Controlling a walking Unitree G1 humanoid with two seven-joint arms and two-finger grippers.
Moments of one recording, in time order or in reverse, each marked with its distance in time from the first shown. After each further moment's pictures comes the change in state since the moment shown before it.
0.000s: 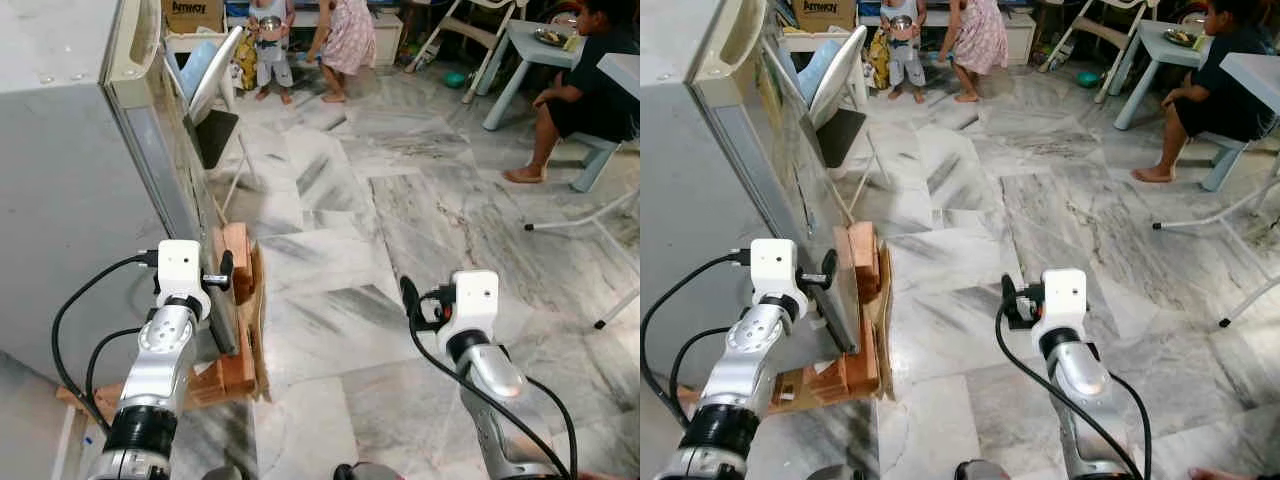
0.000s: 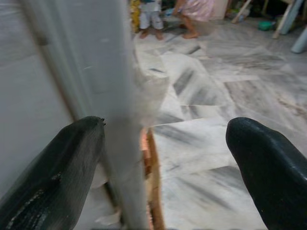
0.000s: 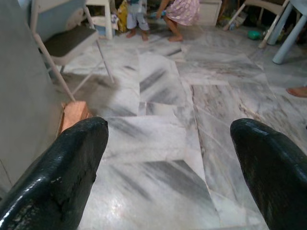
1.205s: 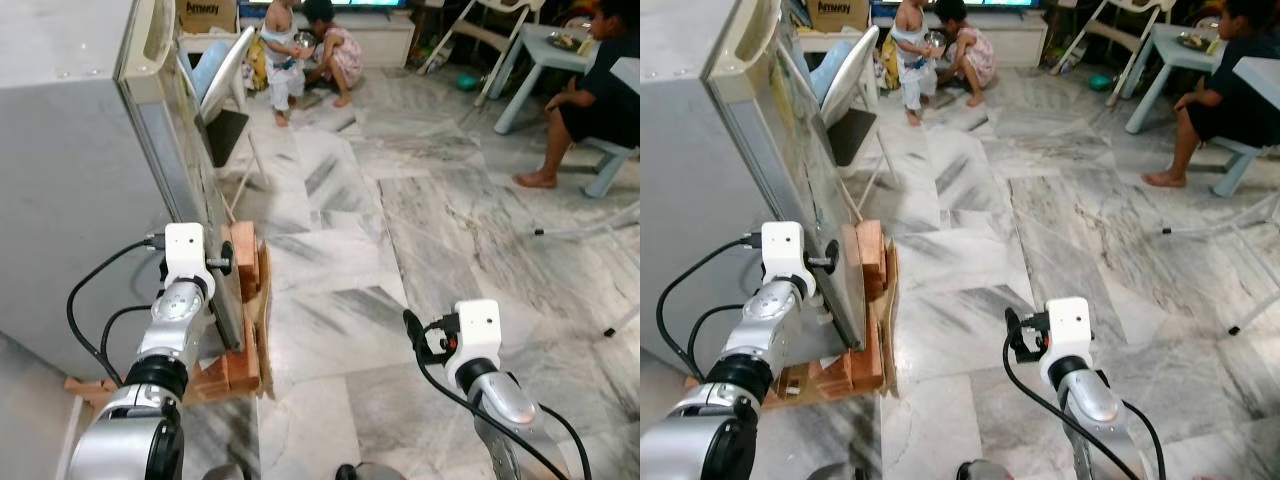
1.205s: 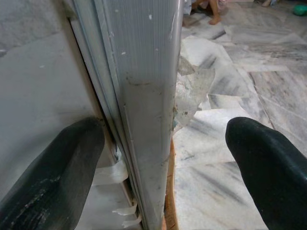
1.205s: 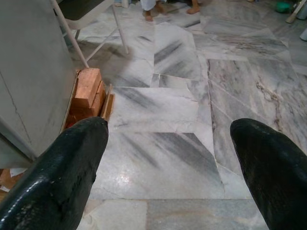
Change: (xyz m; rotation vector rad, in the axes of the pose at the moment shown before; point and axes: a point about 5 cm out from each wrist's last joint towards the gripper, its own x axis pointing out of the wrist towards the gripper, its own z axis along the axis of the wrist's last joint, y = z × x) left arm 0.032 0.003 0.001 0.007 0.085 0.077; right arm -0.019 -0.007 -0.025 -0.009 0.121 0.039
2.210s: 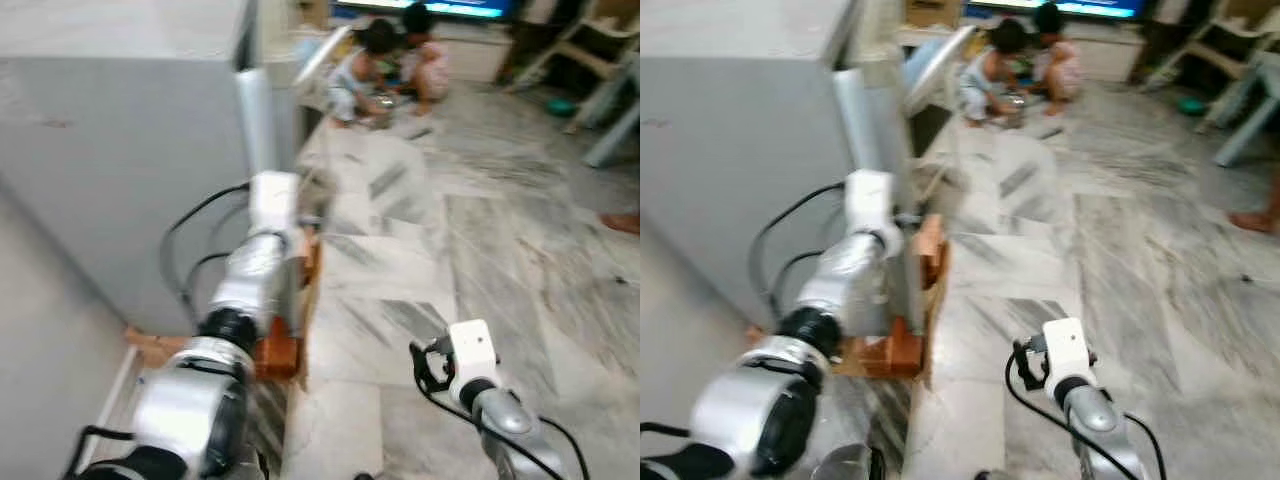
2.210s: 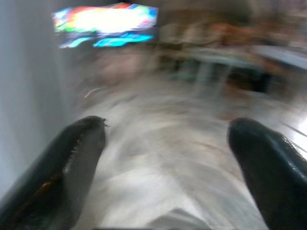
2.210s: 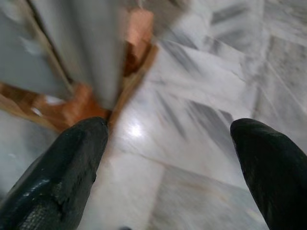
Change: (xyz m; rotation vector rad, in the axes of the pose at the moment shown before) left arm -0.032 -0.184 0.104 0.071 -0.335 -0.803; right arm 0.002 0.000 -0.036 -0.088 0.210 0.023
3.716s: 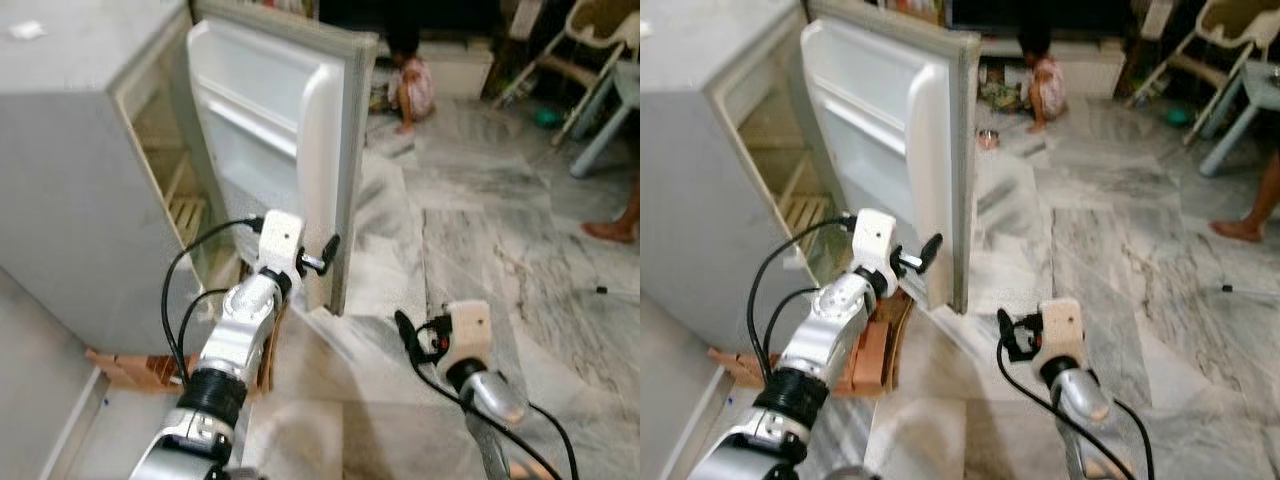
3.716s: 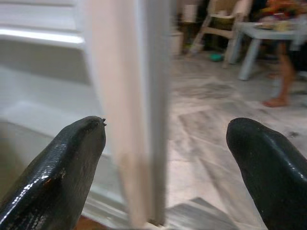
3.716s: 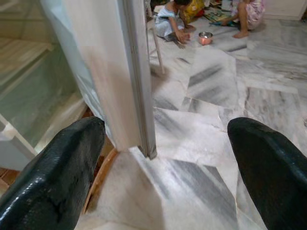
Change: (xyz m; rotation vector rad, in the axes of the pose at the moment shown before) left arm -0.082 0.052 -0.061 -0.005 0.152 0.358; right arm 0.003 0.012 0.033 0.129 -0.246 0.042
